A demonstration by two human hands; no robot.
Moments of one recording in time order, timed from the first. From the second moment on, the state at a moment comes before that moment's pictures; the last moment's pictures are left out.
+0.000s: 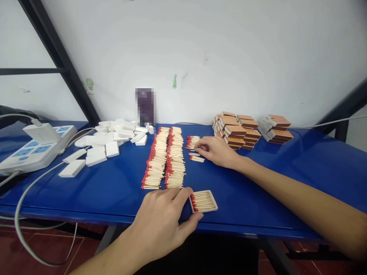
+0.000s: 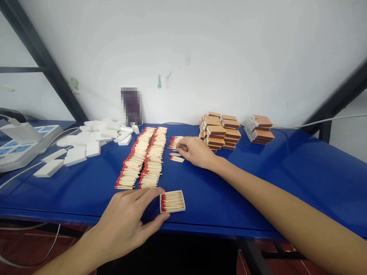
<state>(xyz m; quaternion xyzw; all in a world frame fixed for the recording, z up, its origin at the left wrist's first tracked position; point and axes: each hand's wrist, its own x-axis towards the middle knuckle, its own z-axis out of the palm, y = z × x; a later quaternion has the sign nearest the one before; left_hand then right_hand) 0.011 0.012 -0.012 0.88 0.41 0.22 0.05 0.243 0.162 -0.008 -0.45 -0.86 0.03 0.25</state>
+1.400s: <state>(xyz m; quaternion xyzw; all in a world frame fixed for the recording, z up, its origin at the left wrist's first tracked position) 0.012 0.011 -0.010 0.88 0.42 0.22 0.04 0.238 0.119 0.020 -0.41 -0.91 0.03 0.09</state>
